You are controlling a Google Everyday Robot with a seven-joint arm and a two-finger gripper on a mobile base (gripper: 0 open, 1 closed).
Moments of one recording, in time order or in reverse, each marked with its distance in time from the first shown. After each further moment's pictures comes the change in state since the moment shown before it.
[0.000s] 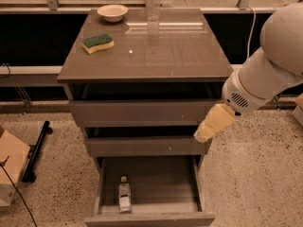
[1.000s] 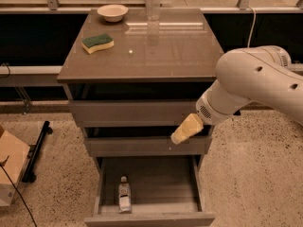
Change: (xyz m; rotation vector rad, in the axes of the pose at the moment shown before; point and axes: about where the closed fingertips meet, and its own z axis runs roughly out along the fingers) arm -0.009 0.001 0.100 -0.012 0.039 0.248
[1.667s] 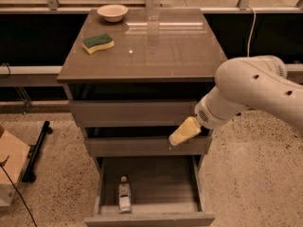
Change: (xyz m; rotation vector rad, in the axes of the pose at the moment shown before) arm 0.001 0.001 0.018 -0.016 -0.013 0.045
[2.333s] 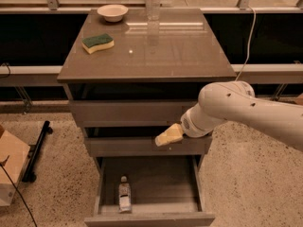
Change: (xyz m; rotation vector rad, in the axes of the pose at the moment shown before) arm -0.009 0.008 0.097 -0.087 -0.023 0.221
